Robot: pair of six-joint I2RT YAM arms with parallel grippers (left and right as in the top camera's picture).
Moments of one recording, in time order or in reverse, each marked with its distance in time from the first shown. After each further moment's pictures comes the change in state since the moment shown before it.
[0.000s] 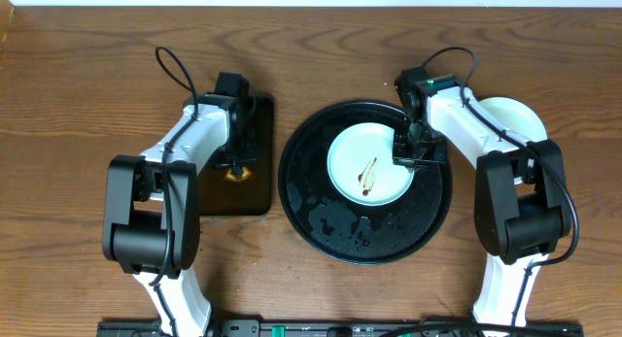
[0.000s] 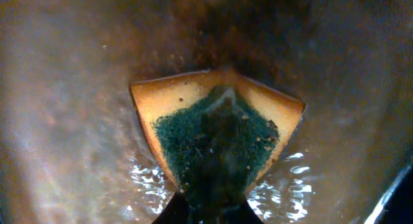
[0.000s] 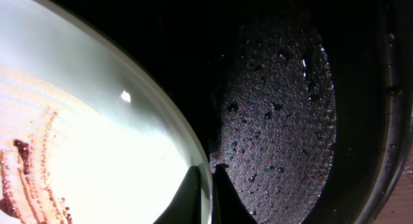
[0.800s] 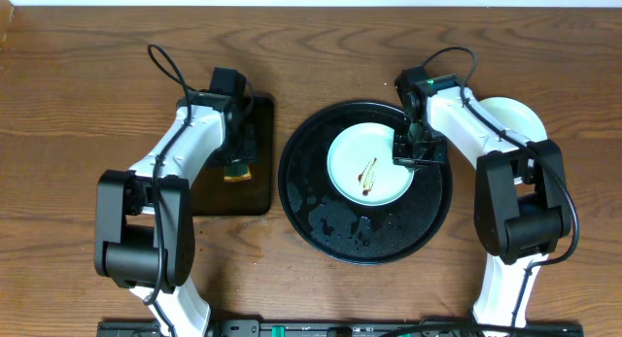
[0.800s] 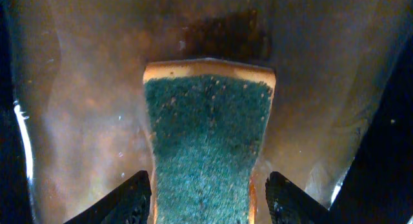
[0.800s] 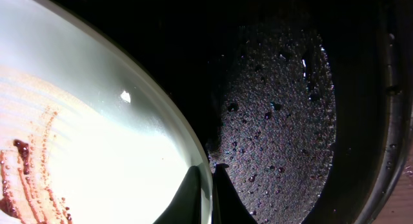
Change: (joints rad) left arm 0.000 -0.077 -0.013 -0.007 0.015 -0.001; right arm 0.000 0.000 0.000 0.000 0.000 0.000
